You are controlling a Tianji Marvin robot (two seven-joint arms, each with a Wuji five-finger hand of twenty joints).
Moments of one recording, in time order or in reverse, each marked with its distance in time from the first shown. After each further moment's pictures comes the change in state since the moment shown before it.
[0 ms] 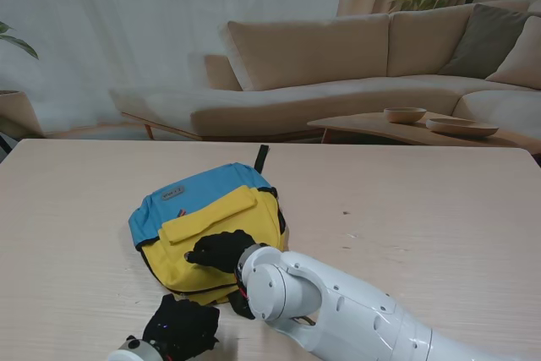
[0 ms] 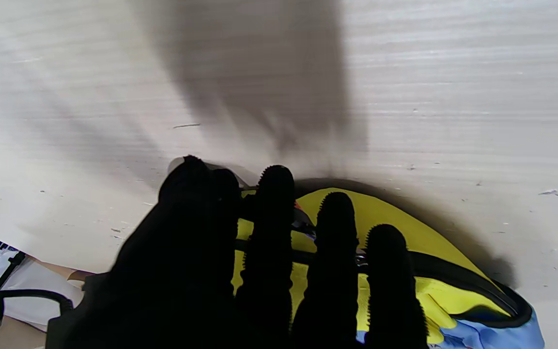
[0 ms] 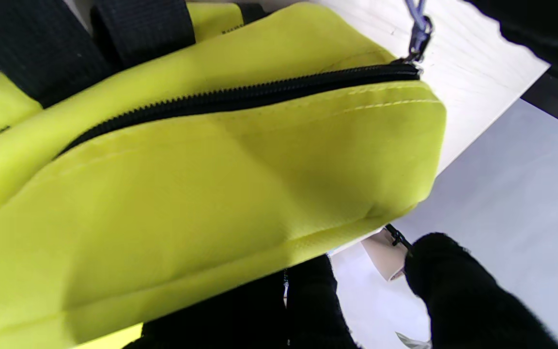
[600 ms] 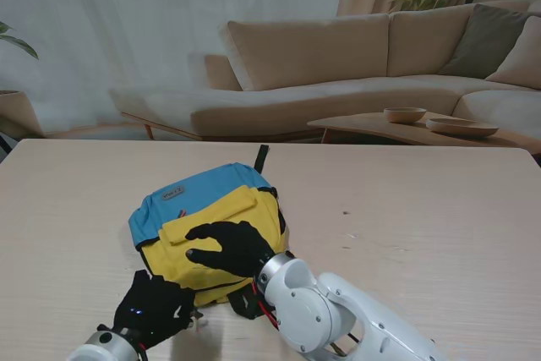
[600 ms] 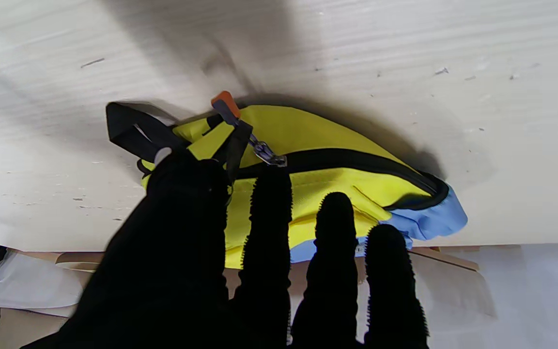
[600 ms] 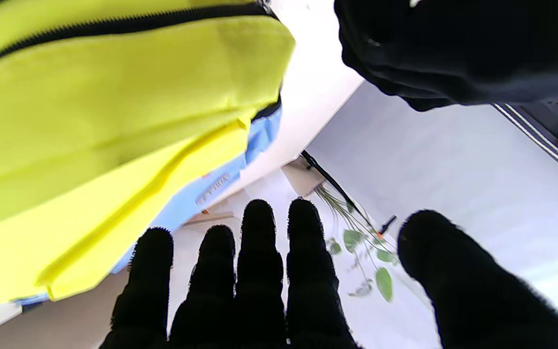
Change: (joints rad) left arm 0.086 -0.026 -0.154 -0.050 0.152 -0.112 0.085; right arm -0.276 0.083 0.234 -0.257 -0.130 -0.262 -0.084; left_hand -0.044 -0.048 -0.002 0.000 0.076 -0.118 -0.072 -0.033 0.000 -0.020 0.010 -0.003 -0.004 0.000 0.024 0.025 0.000 0.001 0.012 0.000; right_hand 0.028 -0.153 0.210 0.000 0.027 -0.026 0.068 0.018 0.021 0.028 0.082 0.020 0.059 0.095 0.044 0.018 0.106 0.332 0.074 0.041
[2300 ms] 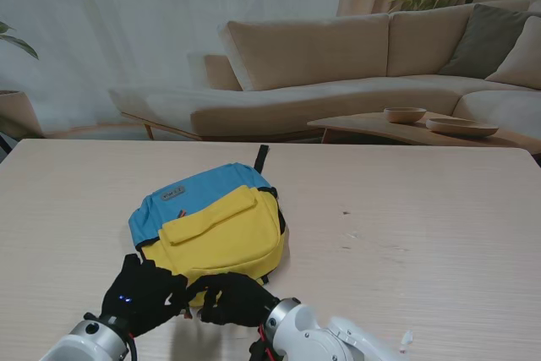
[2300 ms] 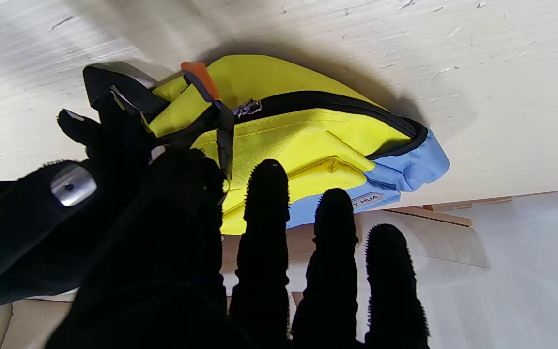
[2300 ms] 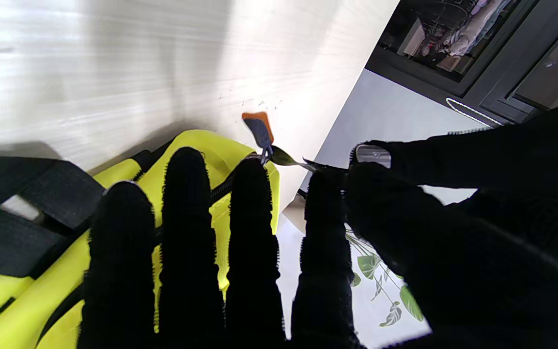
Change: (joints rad) left arm 0.017 -0.008 -0.071 -0.063 0.041 -0.060 -0.011; right arm -0.170 0.029 0.012 0.004 0.158 -0.091 -0.001; left_hand -0.025 -0.005 0.004 0.000 0.011 -0.038 -0.012 -0.004 0.051 -0.029 0.158 0.074 0.013 0.000 0.072 0.050 0.000 0.008 0.000 0.000; right_hand 0.176 -0.371 0.426 -0.143 0.117 -0.168 0.200 0.084 0.227 0.077 0.489 0.189 0.385 0.256 0.623 0.275 0.450 0.245 0.595 0.355
